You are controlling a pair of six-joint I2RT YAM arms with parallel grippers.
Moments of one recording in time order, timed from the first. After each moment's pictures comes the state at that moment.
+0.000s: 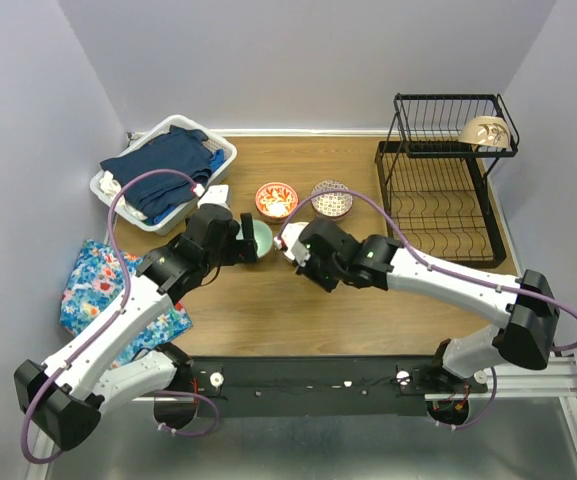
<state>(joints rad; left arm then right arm) -0.62 0.94 0.90 -0.63 -0.27 -0.52 1.01 1.44 1.18 -0.66 0.09 -0.12</state>
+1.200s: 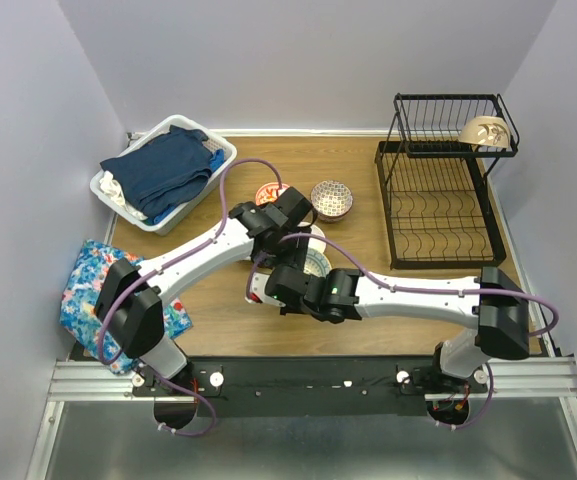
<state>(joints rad) -0.80 1.56 1.32 -0.90 -0.04 -0.56 1.28 1.58 1.18 -0.65 0.41 -0.34</state>
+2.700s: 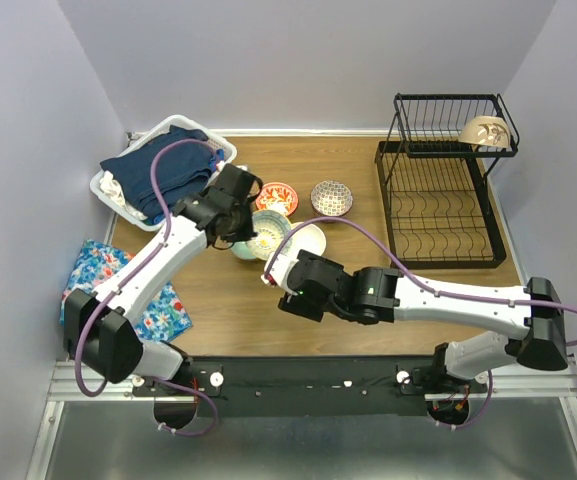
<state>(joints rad) -0.57 1.40 1.28 -0.83 -0.12 -0.54 1.29 1.40 1.15 -0.64 0.44 -0.18</state>
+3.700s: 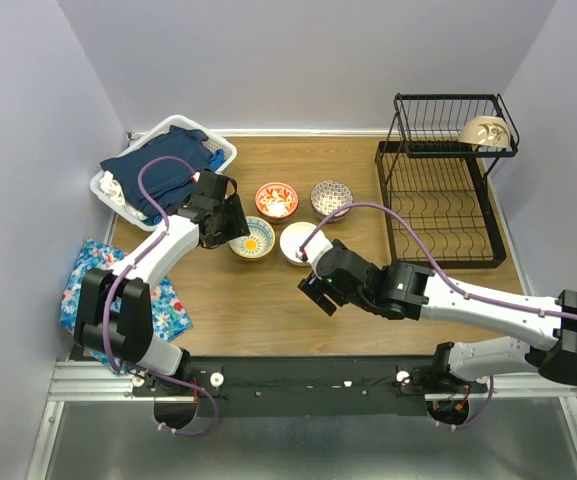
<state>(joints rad) -0.30 1.49 1.04 -0.51 0.01 -0.57 1.19 1.24 1.03 -0.62 0.41 0.05</state>
